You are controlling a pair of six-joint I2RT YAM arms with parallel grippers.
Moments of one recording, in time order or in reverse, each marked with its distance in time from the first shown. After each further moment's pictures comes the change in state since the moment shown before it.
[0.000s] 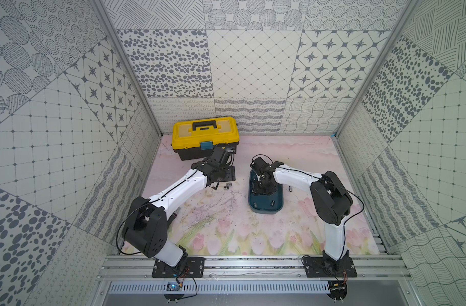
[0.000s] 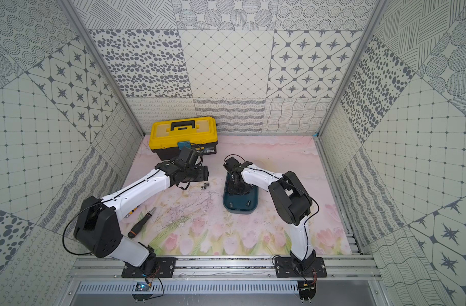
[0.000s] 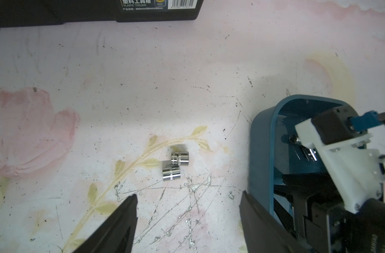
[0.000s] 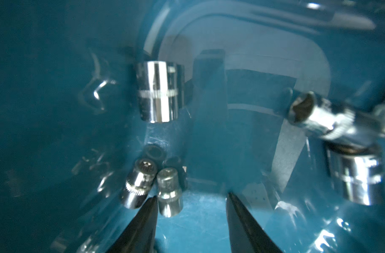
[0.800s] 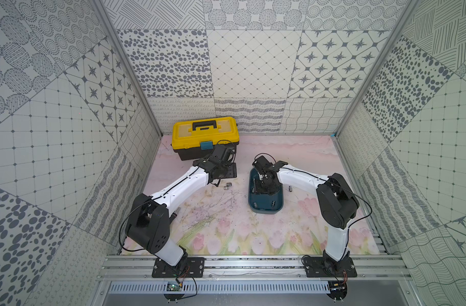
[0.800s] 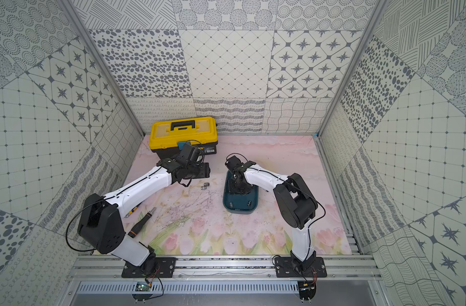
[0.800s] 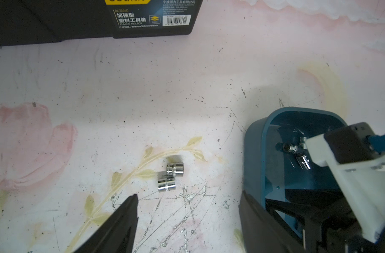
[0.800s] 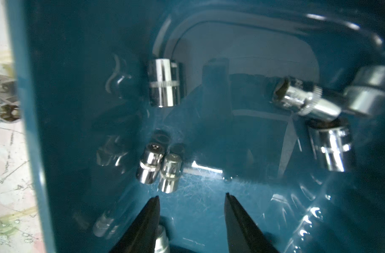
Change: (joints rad) left arm -0.001 0.034 0.056 0.000 -0.007 0.007; right arm -0.002 -0.065 -0.031 0.003 -0.022 0.047
